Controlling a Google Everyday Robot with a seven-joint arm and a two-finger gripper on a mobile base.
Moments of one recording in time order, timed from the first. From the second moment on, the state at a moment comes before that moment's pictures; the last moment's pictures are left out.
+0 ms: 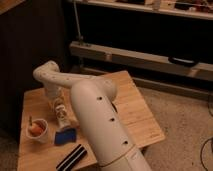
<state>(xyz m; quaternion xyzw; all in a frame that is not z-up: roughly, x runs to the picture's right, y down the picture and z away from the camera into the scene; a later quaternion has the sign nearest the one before) -0.303 0.086 0.913 -0.16 -0.34 -0.82 0.44</state>
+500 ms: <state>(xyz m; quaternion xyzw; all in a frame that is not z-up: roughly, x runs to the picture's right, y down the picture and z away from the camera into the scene) -0.300 0.084 0.915 -0.16 -0.34 -0.81 0.44</state>
